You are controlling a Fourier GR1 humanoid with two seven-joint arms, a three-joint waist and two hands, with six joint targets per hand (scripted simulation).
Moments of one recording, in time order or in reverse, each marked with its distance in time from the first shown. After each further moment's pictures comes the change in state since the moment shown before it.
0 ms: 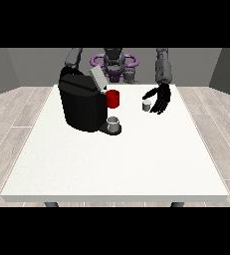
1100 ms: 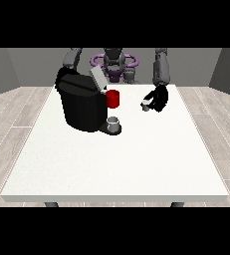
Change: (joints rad) left arm -0.103 -0.016 -0.015 0.124 -0.169 0.148 -0.106; right arm -0.031 -0.007 -0.048 0.036 -0.051 0.017 -0.016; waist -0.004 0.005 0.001
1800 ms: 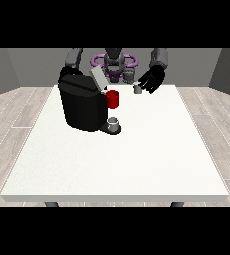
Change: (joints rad) left arm -0.201 0.012 0.002 -0.102 0.026 -0.232 0.042; right arm -0.005 0.016 0.022 0.087 0.004 -0.018 -0.002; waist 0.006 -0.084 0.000
